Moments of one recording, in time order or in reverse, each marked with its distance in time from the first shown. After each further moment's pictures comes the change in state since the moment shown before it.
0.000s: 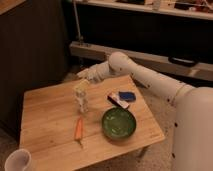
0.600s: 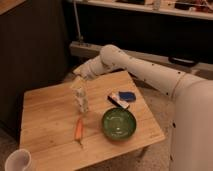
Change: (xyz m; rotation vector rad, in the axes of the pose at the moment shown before) arm -0.052 0.018 -0.013 0.063 0.219 -0.182
